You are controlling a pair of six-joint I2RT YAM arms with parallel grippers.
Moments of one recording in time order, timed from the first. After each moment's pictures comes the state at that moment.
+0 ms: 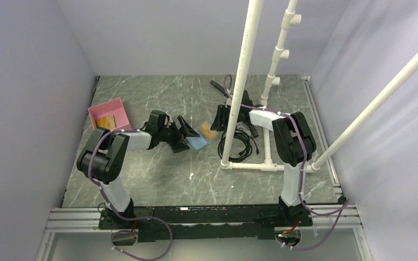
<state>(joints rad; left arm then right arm) -0.34 1.75 0.79 0.21 0.57 -1.01 0.38 2.00 1.26 -0.14 -0.56 0.47</state>
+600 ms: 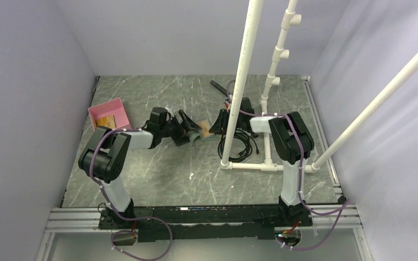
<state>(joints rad) -0.35 1.77 0.78 0.37 0.52 -1.04 0.37 2.05 1.15 0.11 -0.64 0.58</state>
